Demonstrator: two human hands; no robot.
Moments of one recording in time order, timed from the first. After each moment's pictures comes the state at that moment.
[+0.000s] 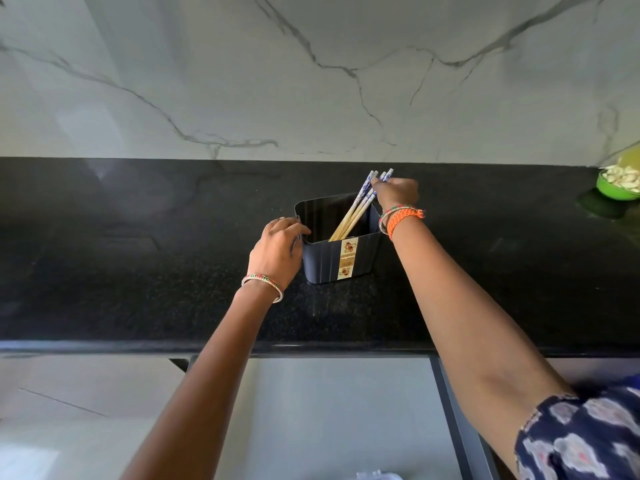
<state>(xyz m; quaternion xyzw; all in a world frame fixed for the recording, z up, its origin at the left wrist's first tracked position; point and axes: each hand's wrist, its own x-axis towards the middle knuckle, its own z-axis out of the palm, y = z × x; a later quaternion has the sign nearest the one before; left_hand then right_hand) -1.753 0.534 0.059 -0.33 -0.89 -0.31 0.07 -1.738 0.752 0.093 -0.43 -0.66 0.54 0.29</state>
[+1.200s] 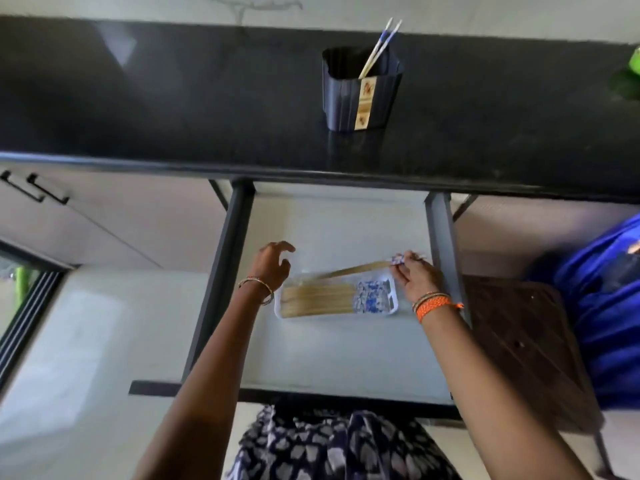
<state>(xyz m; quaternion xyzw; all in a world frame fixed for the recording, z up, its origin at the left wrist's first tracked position) -1.527 0.347 -0.063 -0.21 -0.92 -0.28 -0.18 -1.400 0.570 -0.063 -0.54 -0.30 0.77 0.18</state>
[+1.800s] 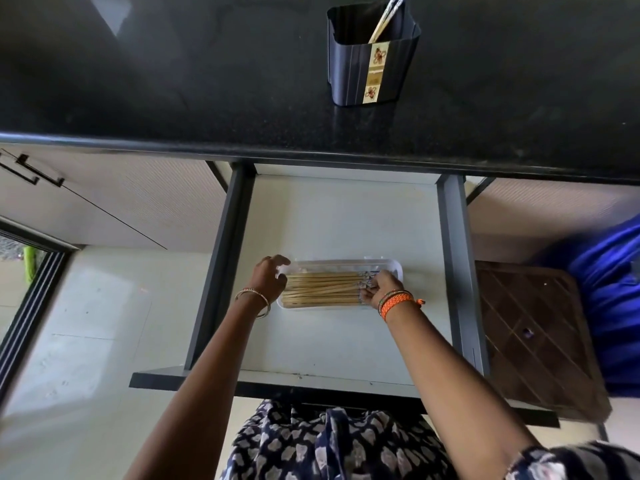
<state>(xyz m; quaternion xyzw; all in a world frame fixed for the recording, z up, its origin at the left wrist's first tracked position) -1.515 0.330 -0.106 -0.15 -0.91 -0.26 -0.27 -1.418 0.527 -0.126 -0.65 -0.34 0.68 -0.02</state>
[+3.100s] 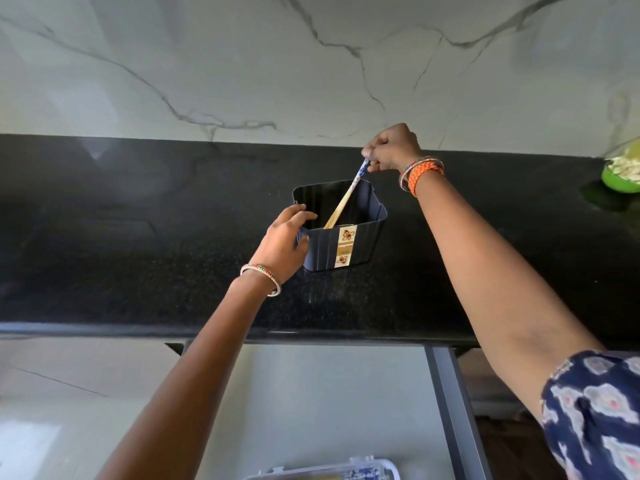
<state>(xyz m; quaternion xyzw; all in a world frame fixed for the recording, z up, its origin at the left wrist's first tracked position) -1.743 0.539 0.060 -0.37 -0.86 -0.35 -0.01 -1.752 0.775 0.139 -0.29 -0.84 0.43 0.16</state>
